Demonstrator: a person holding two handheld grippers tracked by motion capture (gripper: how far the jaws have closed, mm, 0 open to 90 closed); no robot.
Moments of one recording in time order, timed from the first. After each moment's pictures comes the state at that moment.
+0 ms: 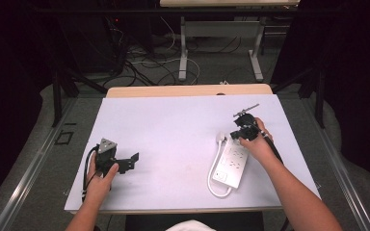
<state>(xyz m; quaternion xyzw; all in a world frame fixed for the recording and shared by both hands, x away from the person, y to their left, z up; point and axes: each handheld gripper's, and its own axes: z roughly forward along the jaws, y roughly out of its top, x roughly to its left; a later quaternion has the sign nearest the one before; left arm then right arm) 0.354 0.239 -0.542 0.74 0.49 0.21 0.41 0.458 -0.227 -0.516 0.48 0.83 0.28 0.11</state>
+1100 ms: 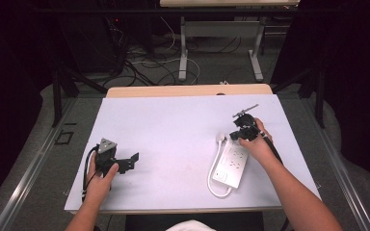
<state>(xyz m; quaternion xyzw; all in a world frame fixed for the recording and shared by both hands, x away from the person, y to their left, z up) 0.354 0.239 -0.542 0.74 0.49 0.21 0.41 0.458 -0.226 -0.517 0.47 0.83 0.28 0.11</state>
